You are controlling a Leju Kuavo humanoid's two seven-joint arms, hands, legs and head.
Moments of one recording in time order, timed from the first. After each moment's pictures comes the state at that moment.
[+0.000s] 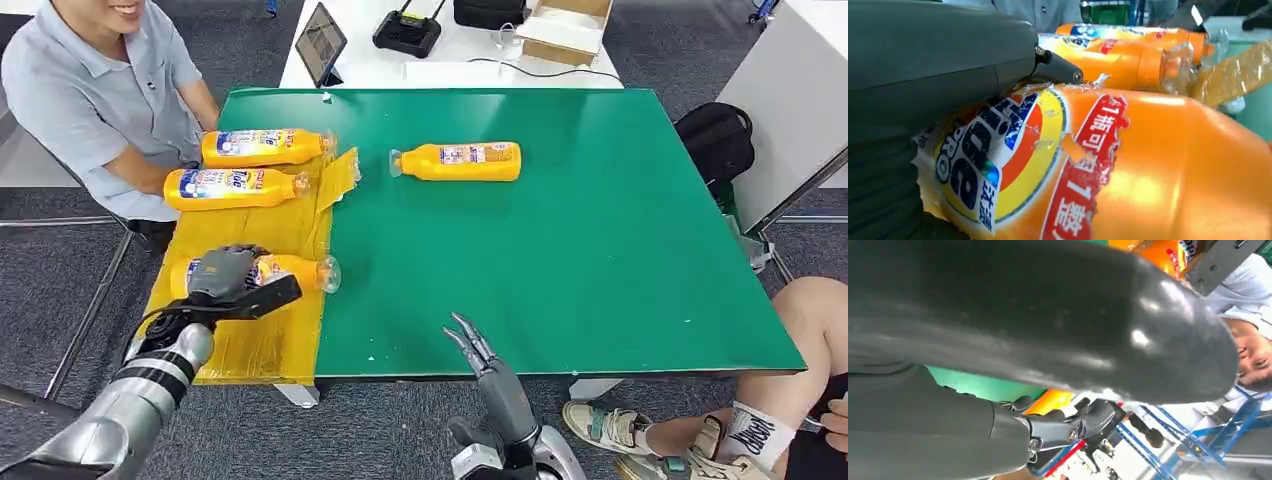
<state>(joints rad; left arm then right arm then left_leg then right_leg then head) -0.61 0.09 -0.28 -0.60 -1.07 0.20 -0.34 0.08 0.02 0.36 -1.32 0.46 -0.34 -0.66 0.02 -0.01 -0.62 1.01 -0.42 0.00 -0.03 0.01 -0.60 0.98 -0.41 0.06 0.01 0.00</state>
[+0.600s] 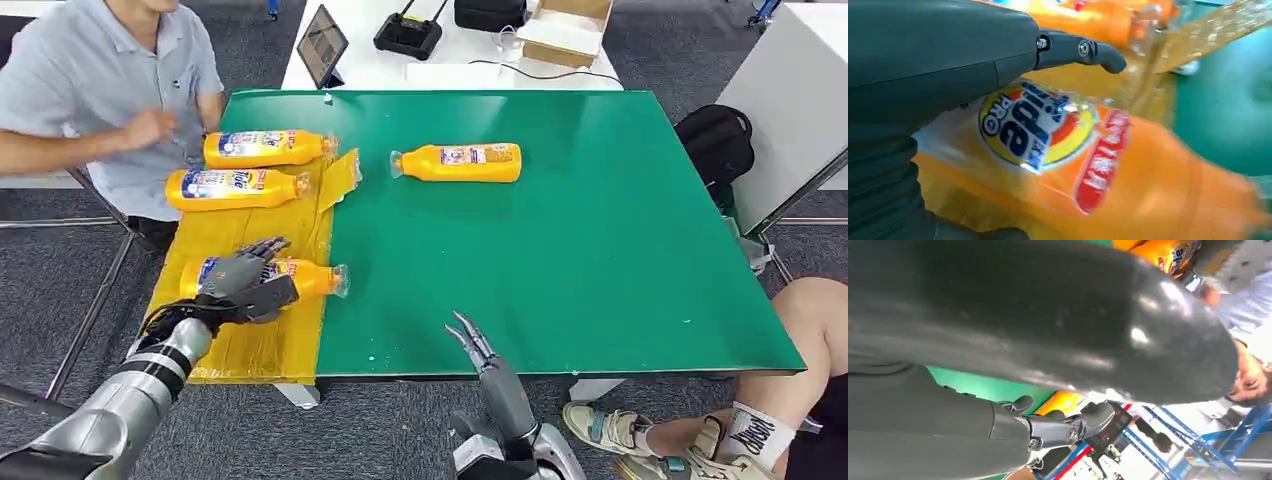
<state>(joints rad) -0.64 0.10 -0.30 -0.54 -0.85 -0.02 -0.50 0.06 0.03 0.34 -1.28 0.45 -0.33 -0.66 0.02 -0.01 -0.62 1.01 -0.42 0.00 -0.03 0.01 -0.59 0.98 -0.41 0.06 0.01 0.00</state>
